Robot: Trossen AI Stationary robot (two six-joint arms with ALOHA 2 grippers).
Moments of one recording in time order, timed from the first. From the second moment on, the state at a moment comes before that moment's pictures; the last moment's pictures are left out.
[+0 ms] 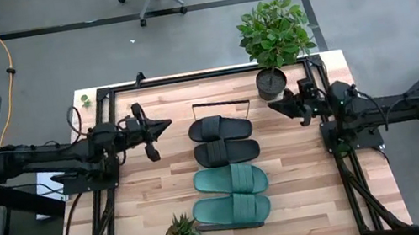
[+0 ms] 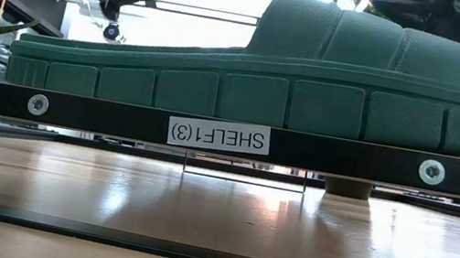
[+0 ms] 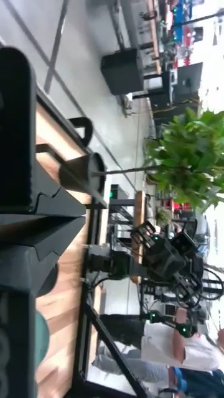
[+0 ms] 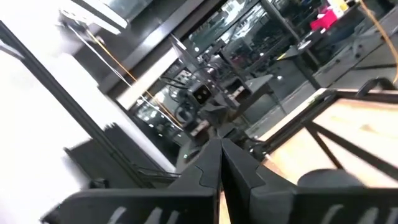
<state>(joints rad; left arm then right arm) 0.19 0.74 0.31 0.48 -0.18 0.02 -0.22 0.60 0.25 0.59 -0.12 0.75</state>
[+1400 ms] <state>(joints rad) -0.05 0.43 0.07 0.40 -0.42 -0.11 0.09 0.49 0.05 0.71 0.24 0.81</state>
